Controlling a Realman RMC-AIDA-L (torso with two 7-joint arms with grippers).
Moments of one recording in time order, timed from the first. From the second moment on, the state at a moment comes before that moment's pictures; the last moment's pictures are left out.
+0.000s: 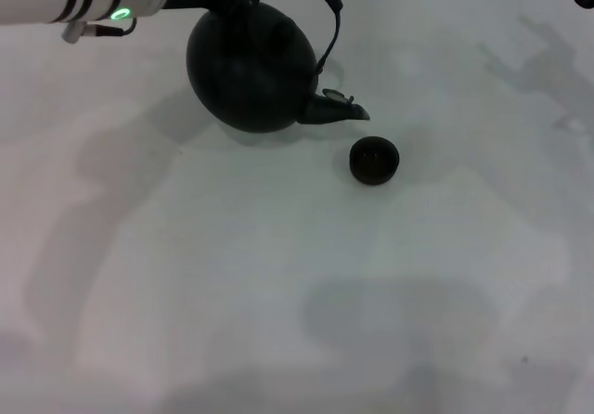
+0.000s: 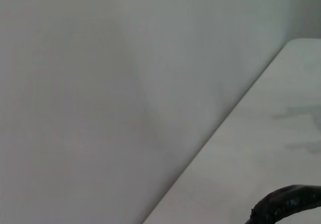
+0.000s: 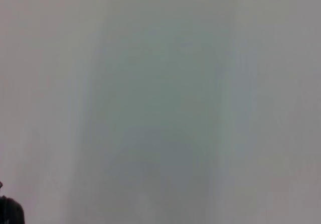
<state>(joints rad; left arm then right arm) -0.51 -2.08 1.56 1.33 2.35 0.83 -2.24 0.33 2.00 2.06 0.65 -1.06 1.14 -2.30</state>
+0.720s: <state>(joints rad) -0.56 -2.08 1.66 1.37 2.52 0.85 -2.35 0.33 2.00 2.07 0.65 -1.06 1.14 -2.30</state>
